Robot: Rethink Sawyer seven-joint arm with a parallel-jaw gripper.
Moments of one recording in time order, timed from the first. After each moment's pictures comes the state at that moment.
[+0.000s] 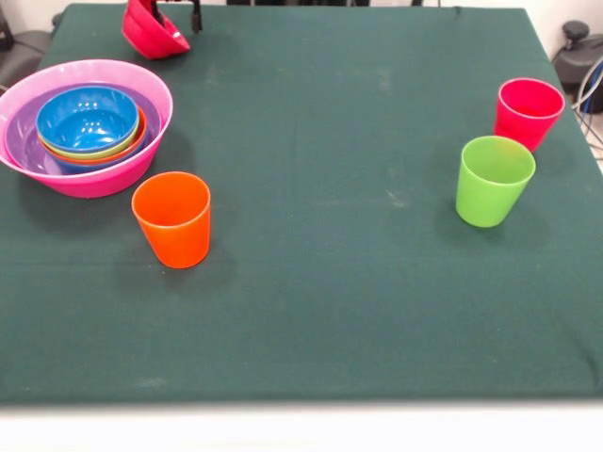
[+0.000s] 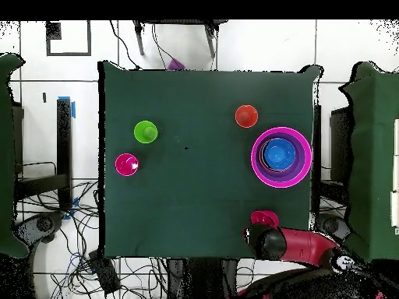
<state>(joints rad) -0.73 -0.45 -0.02 1.90 -0.63 0.25 1.44</state>
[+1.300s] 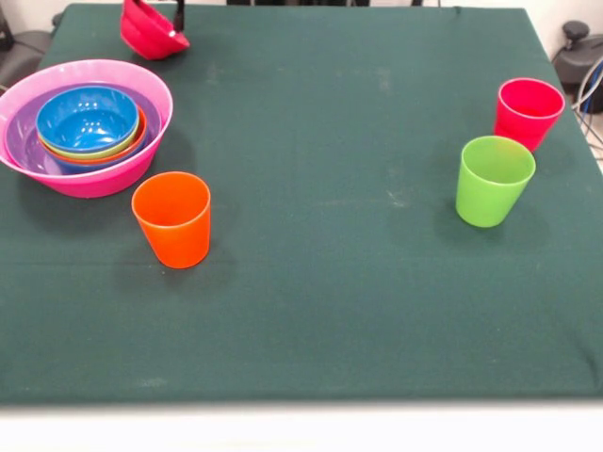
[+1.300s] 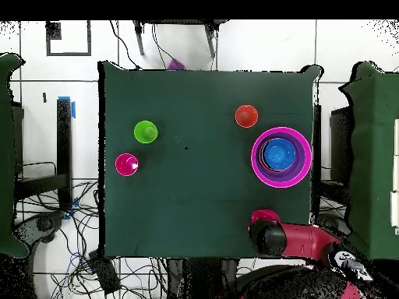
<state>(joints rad) -0.66 -0.47 -0.08 1.85 -0.63 0.25 1.44</state>
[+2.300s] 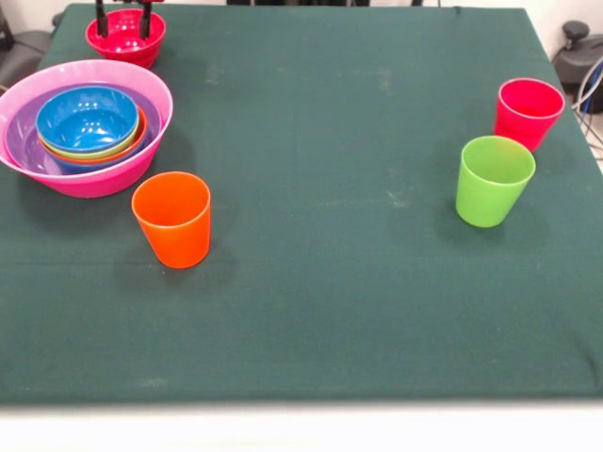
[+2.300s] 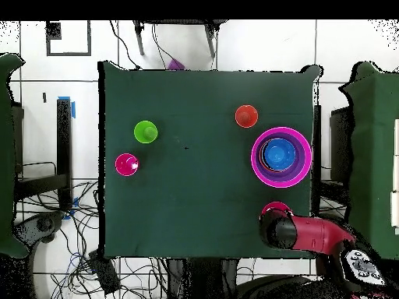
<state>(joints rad) -0.66 -0.51 -0.09 1.80 -0.63 0.25 1.44</state>
